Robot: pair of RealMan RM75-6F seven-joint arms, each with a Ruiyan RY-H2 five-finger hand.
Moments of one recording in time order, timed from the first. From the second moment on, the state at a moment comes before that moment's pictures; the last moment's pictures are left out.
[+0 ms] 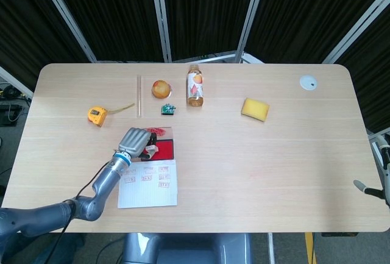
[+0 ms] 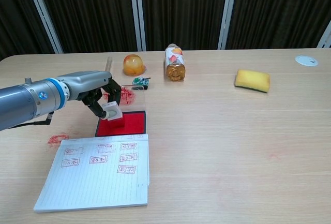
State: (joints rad) left arm -0.83 -1.68 -0.17 -1.26 0.97 0.80 0.32; right arm 0.08 -0.99 0.15 -1.69 -1.27 1.41 -0.02
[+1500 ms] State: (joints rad) left arm -0.64 -1.51 0.04 -1.63 1.17 0.97 0.43; right arm 0.06 -0.96 0.15 -1.71 -1.30 1.43 0.03
